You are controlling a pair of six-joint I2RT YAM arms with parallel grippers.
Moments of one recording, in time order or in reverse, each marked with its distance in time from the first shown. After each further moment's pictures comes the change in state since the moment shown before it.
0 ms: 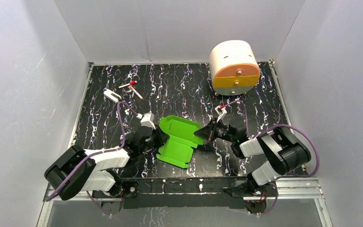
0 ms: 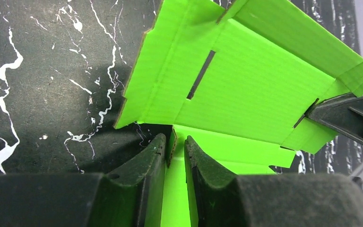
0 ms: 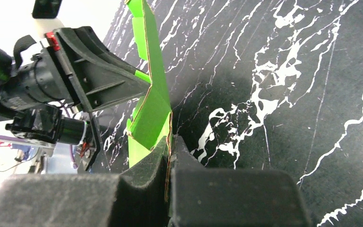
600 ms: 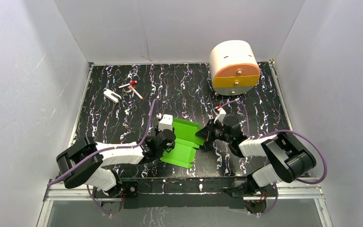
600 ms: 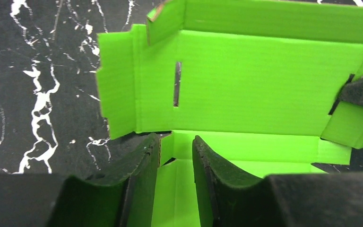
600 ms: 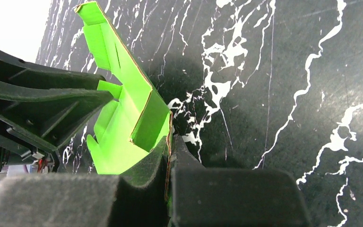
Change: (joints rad) left arm -0.293 0.142 0.266 -0.359 -0.506 0.229; right arm 0.069 -0.091 0.055 -0.332 0.244 -0.105
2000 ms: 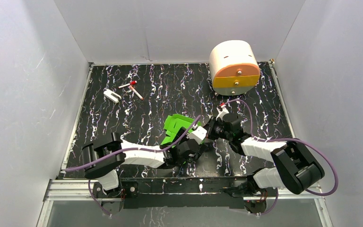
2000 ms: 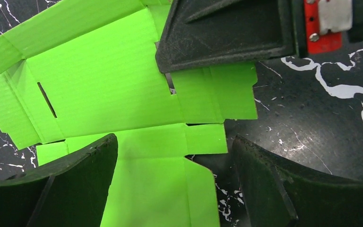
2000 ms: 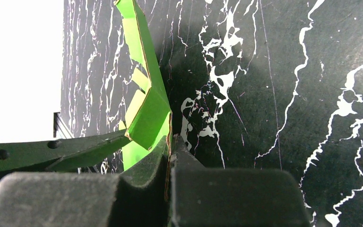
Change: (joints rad) left arm -0.247 0.227 0.225 0.035 -0.012 0.306; right arm 0.011 -0.121 0.068 -0.264 0.069 0.207
